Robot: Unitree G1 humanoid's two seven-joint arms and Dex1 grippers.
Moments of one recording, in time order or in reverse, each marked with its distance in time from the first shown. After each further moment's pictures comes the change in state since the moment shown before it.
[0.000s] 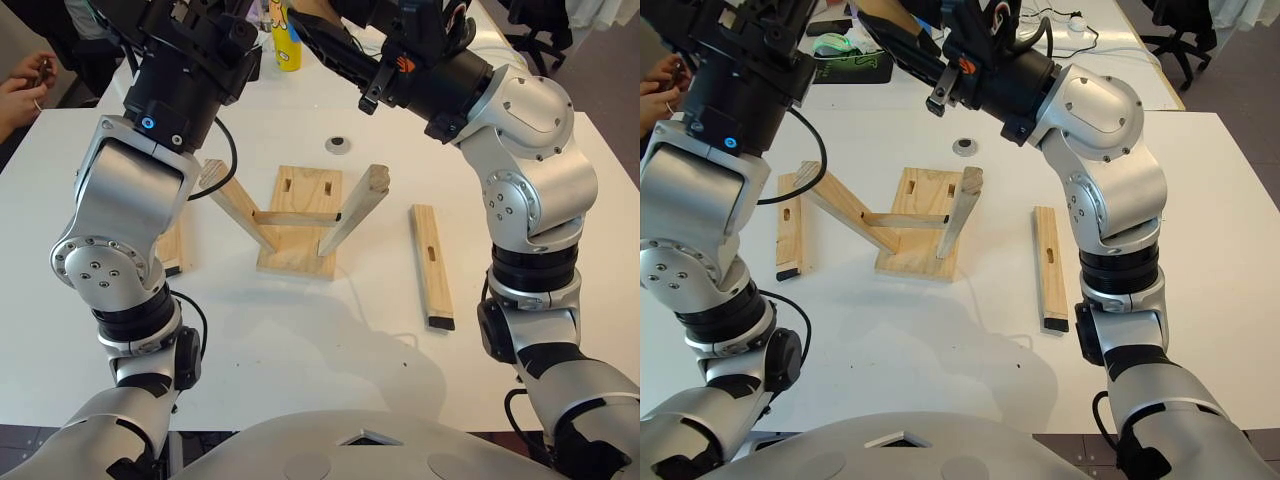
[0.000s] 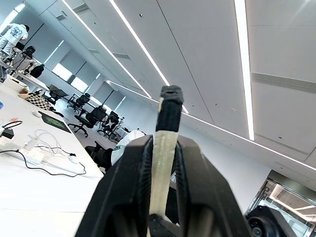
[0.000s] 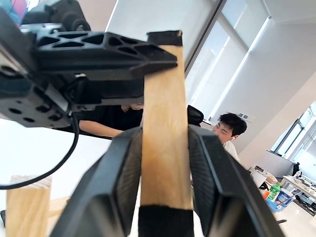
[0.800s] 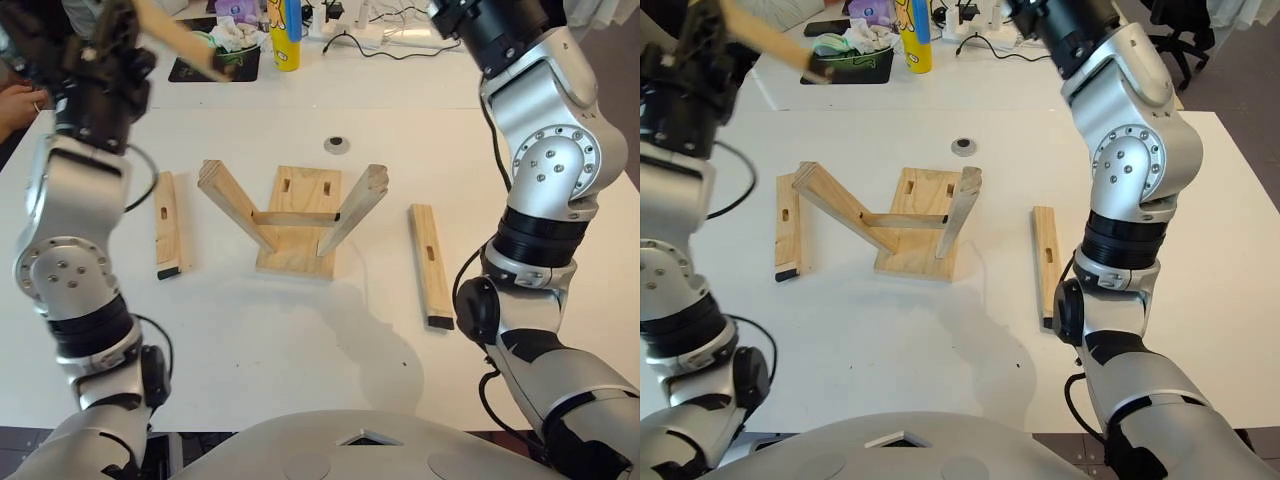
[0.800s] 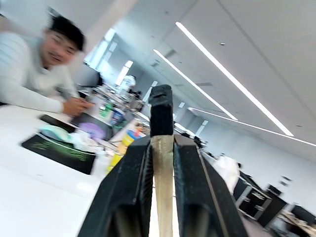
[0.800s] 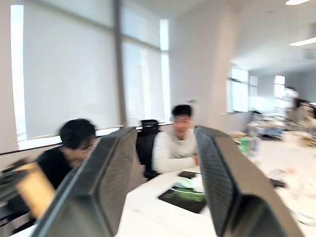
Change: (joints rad) left arm 0.197 0.206 0.230 0.157 0.333 -0.054 -0.051; right arm -0.093 0.114 -0.332 0.225 0.156 0.162 -0.388
